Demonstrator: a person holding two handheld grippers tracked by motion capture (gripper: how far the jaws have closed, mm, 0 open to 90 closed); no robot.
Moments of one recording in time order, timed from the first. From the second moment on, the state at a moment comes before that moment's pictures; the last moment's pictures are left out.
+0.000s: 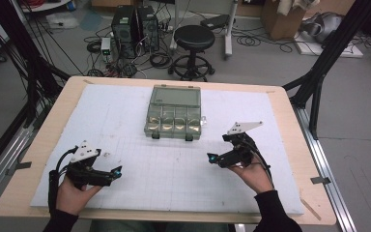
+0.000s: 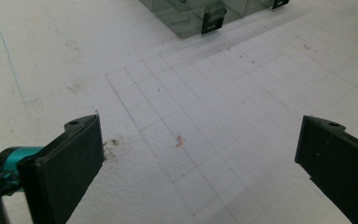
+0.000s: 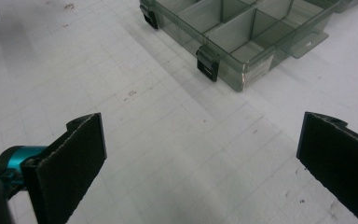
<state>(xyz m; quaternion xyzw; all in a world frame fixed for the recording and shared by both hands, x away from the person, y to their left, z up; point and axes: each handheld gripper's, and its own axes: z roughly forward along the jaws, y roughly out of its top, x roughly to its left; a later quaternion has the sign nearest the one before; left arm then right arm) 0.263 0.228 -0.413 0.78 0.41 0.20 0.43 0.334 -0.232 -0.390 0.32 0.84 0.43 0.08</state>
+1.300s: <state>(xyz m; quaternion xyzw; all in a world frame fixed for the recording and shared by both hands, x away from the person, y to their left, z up) 0.265 0.227 -0.417 0.79 0.41 0.18 0.43 0.298 -0.265 -0.421 0.36 0.81 0.45 0.09</state>
